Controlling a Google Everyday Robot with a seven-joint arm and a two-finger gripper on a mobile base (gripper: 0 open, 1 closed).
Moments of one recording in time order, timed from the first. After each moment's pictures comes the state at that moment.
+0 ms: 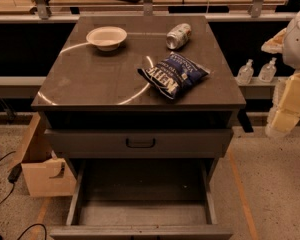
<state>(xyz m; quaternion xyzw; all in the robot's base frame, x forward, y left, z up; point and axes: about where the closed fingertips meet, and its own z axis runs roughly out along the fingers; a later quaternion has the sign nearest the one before) 0.438 -0.217 0.976 -0.60 0.78 -0.03 0.16</state>
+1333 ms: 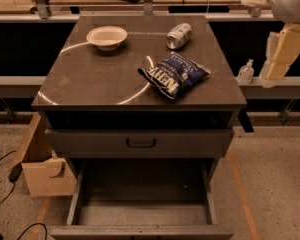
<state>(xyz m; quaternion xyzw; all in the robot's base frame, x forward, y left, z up) 0.523 -0.212 1.019 -0.70 0.68 -0.07 0.23</state>
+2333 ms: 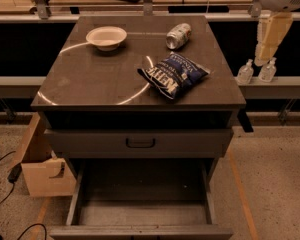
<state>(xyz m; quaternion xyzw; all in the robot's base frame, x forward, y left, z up) 0.602 -0.221 1.023 -0.73 0.62 -0.14 0.24</state>
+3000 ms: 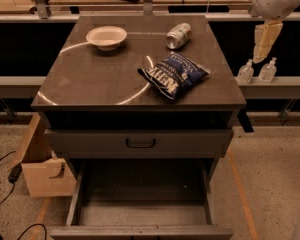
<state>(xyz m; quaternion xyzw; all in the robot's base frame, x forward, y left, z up) 0.674 -0.247 0.983 -0.78 0.55 -0.15 0.26</state>
